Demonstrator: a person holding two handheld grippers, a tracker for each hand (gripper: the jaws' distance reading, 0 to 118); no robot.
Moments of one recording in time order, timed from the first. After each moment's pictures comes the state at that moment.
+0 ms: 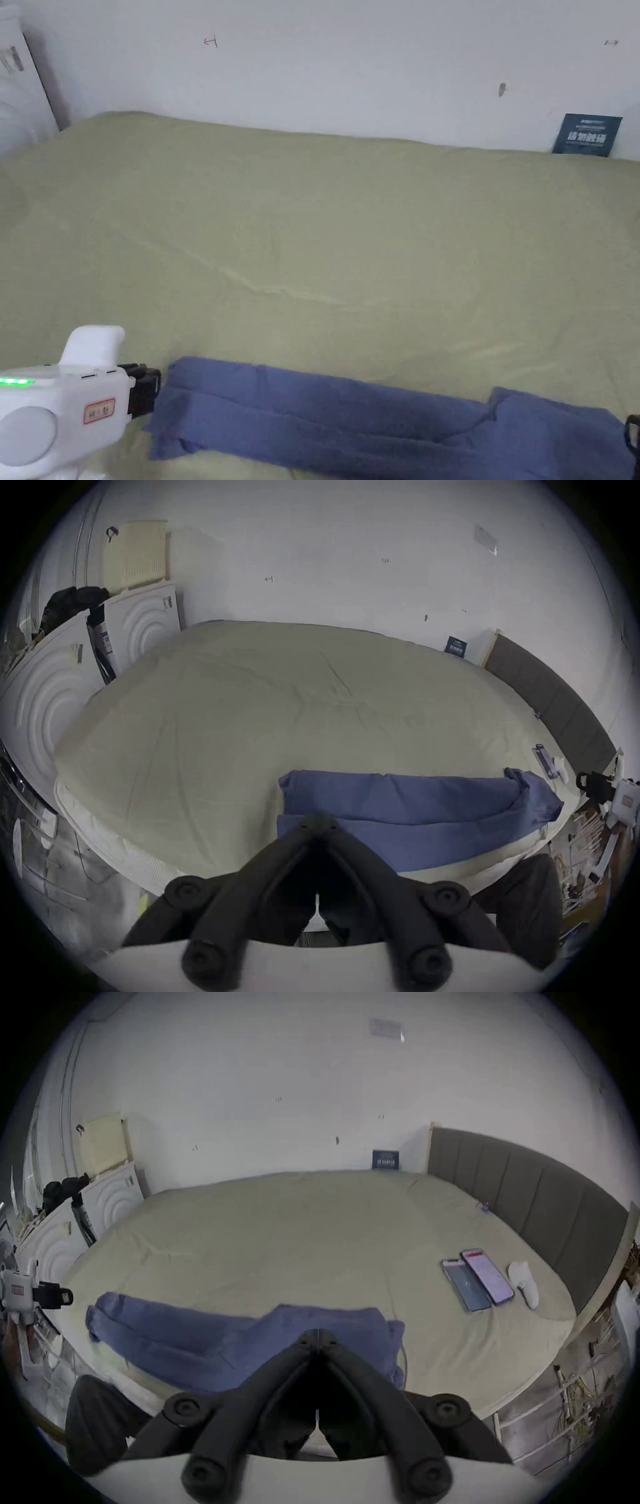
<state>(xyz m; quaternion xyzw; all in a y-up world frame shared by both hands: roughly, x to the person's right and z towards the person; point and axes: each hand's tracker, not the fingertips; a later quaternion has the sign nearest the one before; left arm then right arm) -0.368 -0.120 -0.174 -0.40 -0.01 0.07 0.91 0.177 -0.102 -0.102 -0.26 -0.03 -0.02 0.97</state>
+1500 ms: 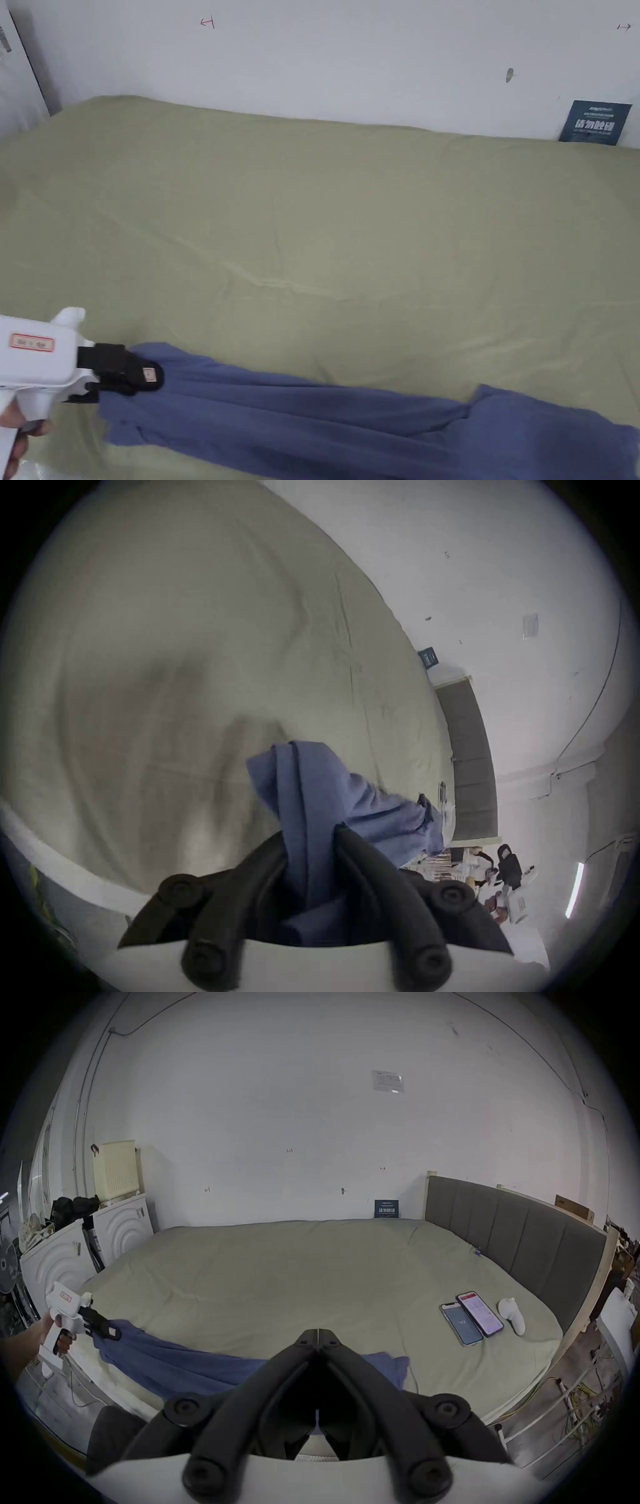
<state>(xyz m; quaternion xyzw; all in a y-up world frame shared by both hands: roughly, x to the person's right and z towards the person) -0.470 -0.149 -0.237 -0.51 -0.13 0.34 0.78 0.137 -0.055 -0.067 -0.19 -0.02 -0.03 0.98</state>
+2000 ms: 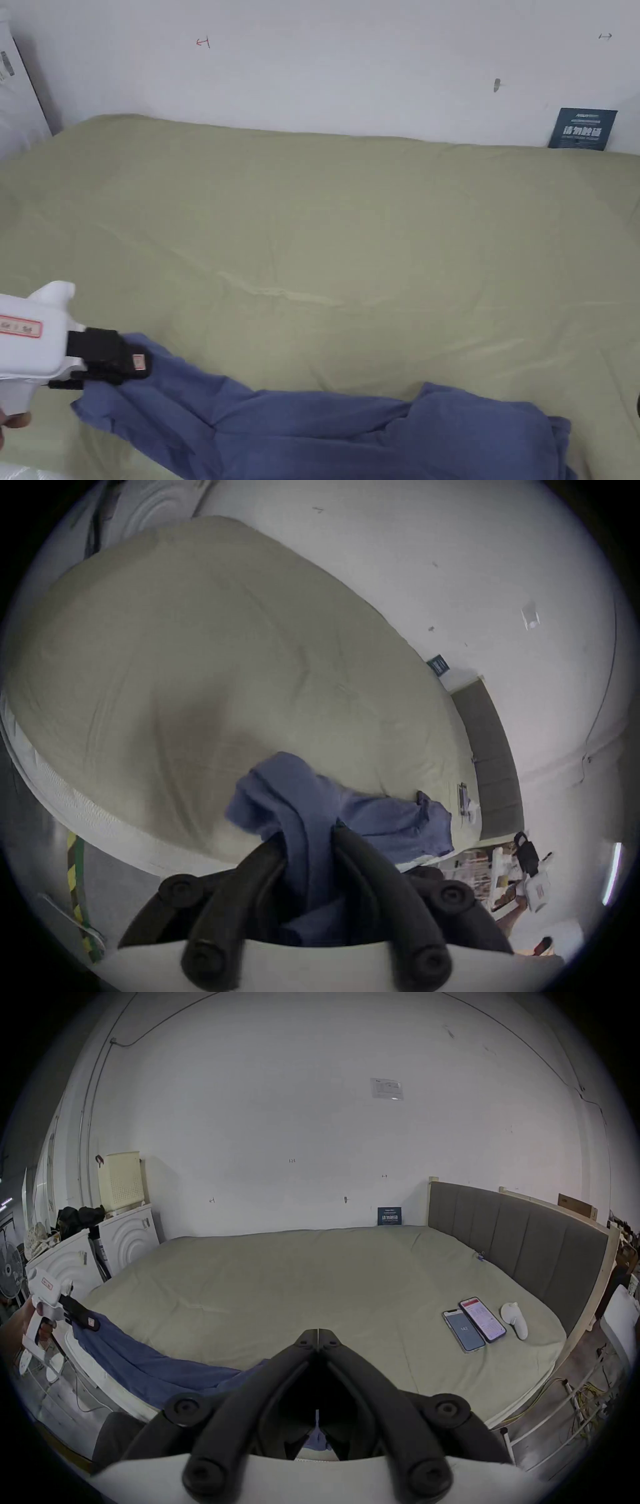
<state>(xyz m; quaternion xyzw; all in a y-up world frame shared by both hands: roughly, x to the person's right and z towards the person) -0.401 -0.064 -0.218 -0.49 -0.12 0.24 0.83 0.144 -0.050 -0.059 -0.18 -0.01 -0.04 0.98</state>
